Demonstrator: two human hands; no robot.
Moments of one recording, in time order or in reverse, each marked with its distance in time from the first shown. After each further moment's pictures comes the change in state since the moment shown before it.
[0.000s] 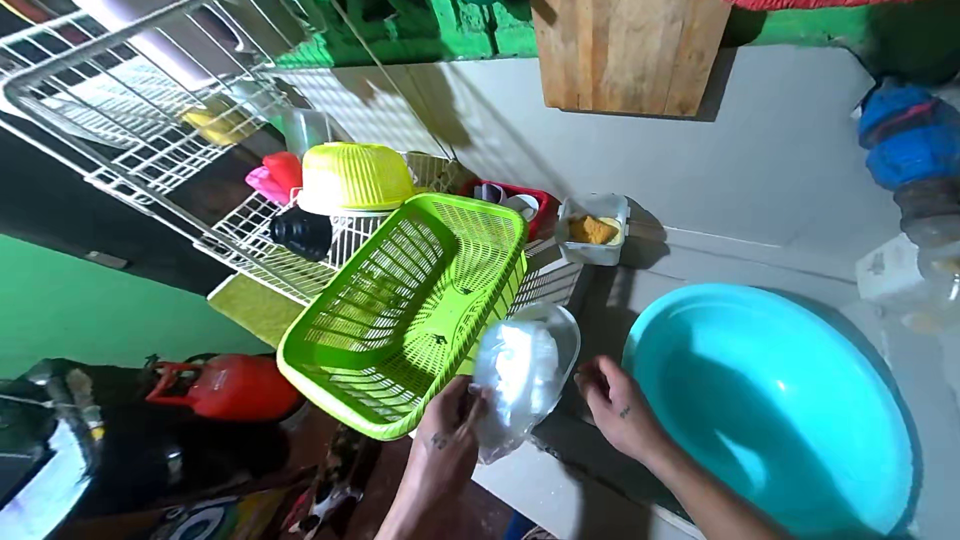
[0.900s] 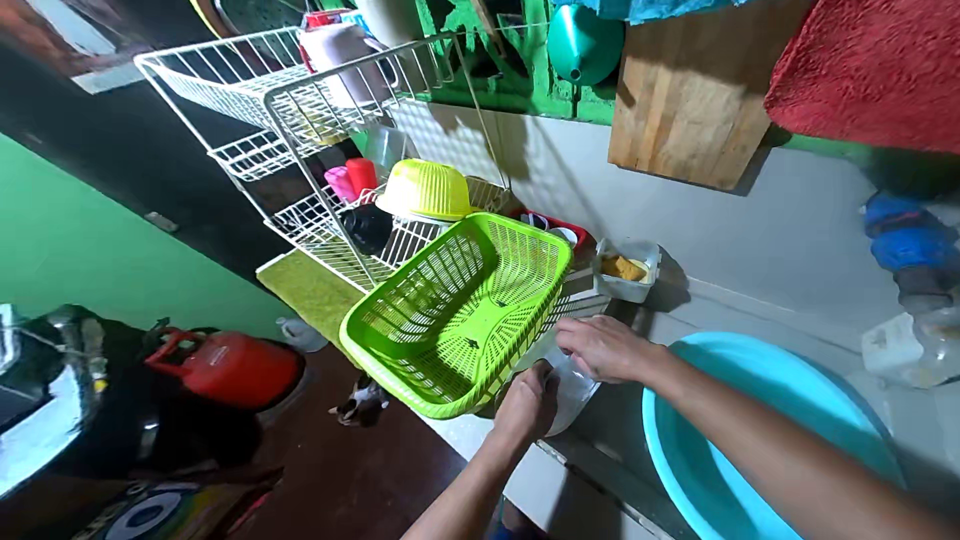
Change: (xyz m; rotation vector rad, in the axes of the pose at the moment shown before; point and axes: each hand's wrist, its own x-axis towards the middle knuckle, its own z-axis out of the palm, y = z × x) left_hand 0.055 -0.007 0.042 0.502 -0.281 -0.026; right_hand 0.090 -0.109 -0.014 -1.075 -0.447 -0.776
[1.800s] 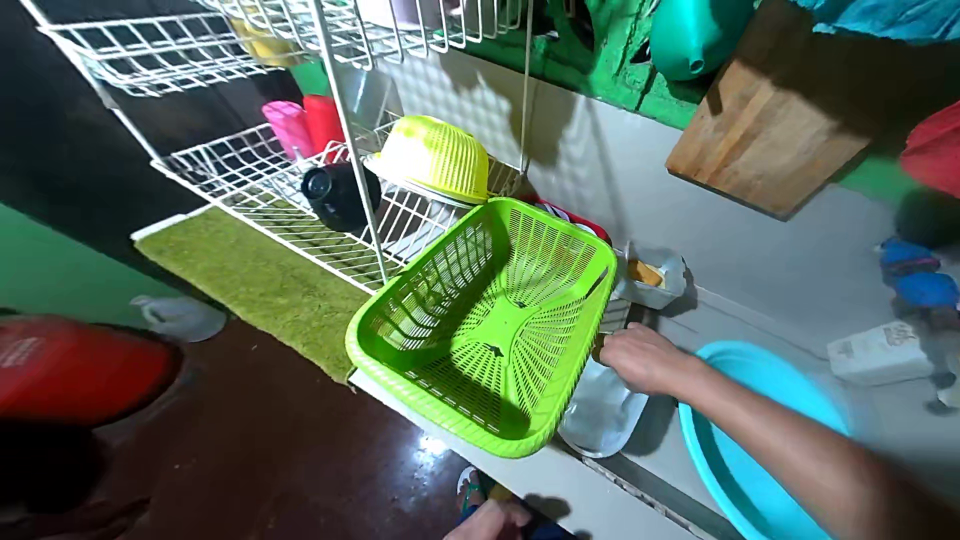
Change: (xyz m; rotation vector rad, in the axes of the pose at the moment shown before) left_hand -0.110 -0.200 0.006 -0.524 -0.022 0.527; right_hand 0.058 -0.036 -0.009 -0.244 -0.562 0.359
